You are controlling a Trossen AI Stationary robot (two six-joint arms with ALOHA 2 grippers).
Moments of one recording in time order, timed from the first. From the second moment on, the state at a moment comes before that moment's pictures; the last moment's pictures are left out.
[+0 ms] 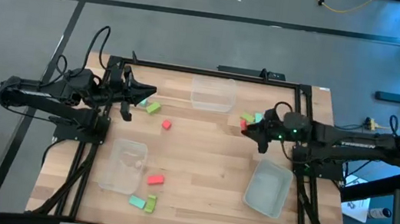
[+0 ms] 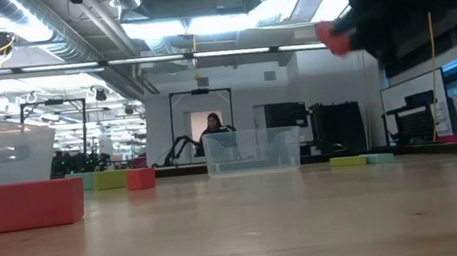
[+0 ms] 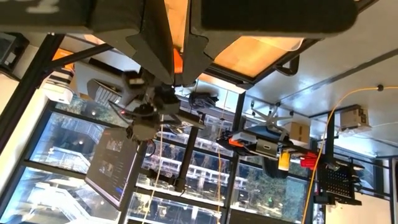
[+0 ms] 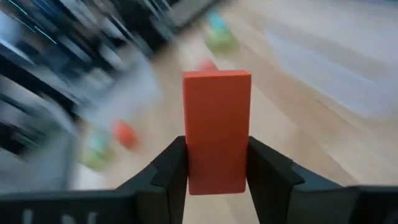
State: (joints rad) left arm 0.02 0.63 0.71 0.06 -0.27 -0.23; right arm -0.10 0.78 0.44 0.01 -0.03 0.61
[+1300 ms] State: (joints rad) left arm 0.02 0.67 0.71 0.06 -0.22 -0.23; right arm -0.07 0.86 0.74 -0.33 -0.17 0.59
